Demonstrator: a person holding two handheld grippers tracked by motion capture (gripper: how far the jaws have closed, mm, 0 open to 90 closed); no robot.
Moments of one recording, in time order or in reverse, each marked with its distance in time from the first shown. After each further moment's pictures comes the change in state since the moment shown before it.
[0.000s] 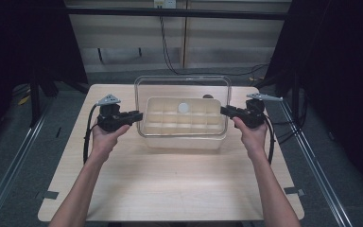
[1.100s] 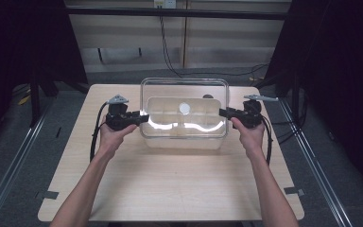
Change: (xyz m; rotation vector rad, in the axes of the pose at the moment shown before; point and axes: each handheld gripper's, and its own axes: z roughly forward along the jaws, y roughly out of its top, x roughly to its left) left arm 0.009 -0.004 0.029 0.052 0.012 -0.013; right arm -0.012 -0.007 0.016 0.046 -0.020 0.024
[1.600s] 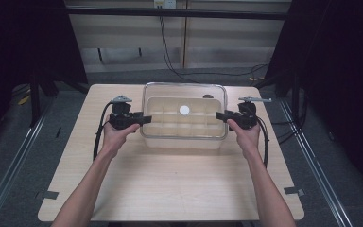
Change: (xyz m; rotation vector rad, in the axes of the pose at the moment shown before) left arm 0.007 -0.002 0.016 0.044 0.000 -0.039; right arm -0.006 -0.009 0.019 0.043 -0.011 0.012
